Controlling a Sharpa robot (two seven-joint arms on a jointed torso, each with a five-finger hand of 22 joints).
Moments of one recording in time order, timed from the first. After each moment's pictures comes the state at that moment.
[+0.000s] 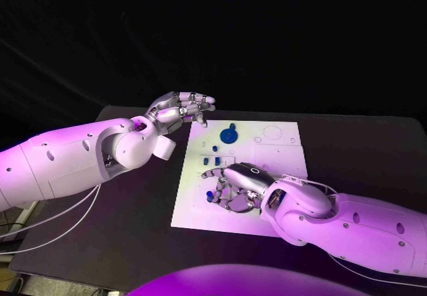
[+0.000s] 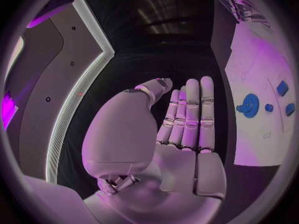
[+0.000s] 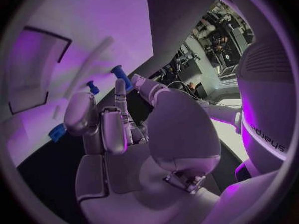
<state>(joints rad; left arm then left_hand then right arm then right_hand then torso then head) 1.17 -0.91 0.01 1.52 -0.06 -0.03 0.38 1.38 -0.18 0.47 0.05 0.38 0.82 0.20 0.37 0.23 0.91 0.14 0.48 0.11 0.99 0.06 1.03 0.40 0.17 0.87 0.15 0.93 0.52 1.06 -0.66 -0.14 1.73 -1.57 -0.38 -0.12 1.24 -0.20 0.55 0.03 0.10 0.61 0.13 0.15 0.27 1.14 0.05 0.35 0.16 1.46 -0.02 1.38 1.15 0.11 1.37 0.09 1.12 1.31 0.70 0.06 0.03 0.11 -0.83</state>
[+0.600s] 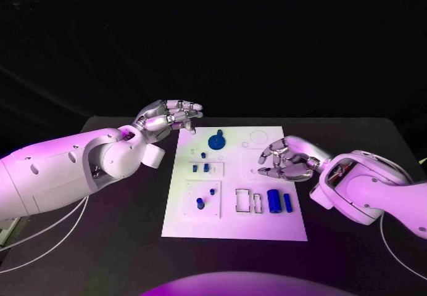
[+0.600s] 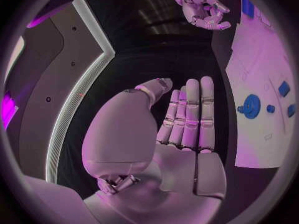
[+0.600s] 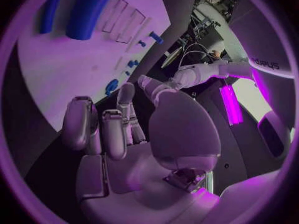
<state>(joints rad) 1.17 -0.91 0.00 1.51 -0.06 -0.03 0.38 1.38 -0.18 0.47 0.05 0.38 0.82 0.20 0.37 0.23 0.91 0.14 0.48 0.11 0.99 0.06 1.03 0.40 0.17 0.87 0.15 0.93 0.52 1.21 -1.02 -0.13 1.82 -1.15 -0.38 -0.11 1.20 -0.19 0.40 0.13 0.20 0.89 0.12 0.38 0.47 1.18 0.04 0.93 0.74 1.47 -0.03 1.47 1.29 0.09 1.42 0.08 1.22 1.31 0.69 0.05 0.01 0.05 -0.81</state>
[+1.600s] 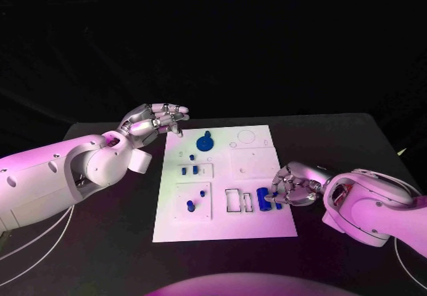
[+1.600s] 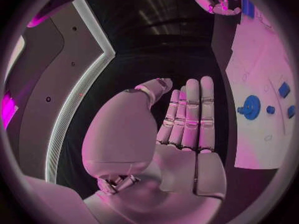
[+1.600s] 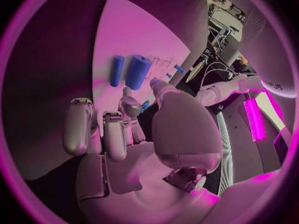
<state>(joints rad) 1.17 -0.91 0.00 1.51 -0.06 -0.03 0.38 1.38 -0.18 0.47 0.05 0.38 0.82 0.20 0.37 0.23 0.91 0.14 0.48 0.11 0.99 0.06 1.03 0.40 0.17 0.87 0.15 0.93 0.52 1.14 -1.14 -0.15 1.94 -1.31 -0.29 -0.39 1.15 -0.20 0.25 0.29 0.22 0.89 0.12 0.40 0.54 1.25 0.04 1.13 1.02 1.46 -0.03 1.50 1.31 0.08 1.44 0.07 1.26 1.31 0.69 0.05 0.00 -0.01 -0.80</state>
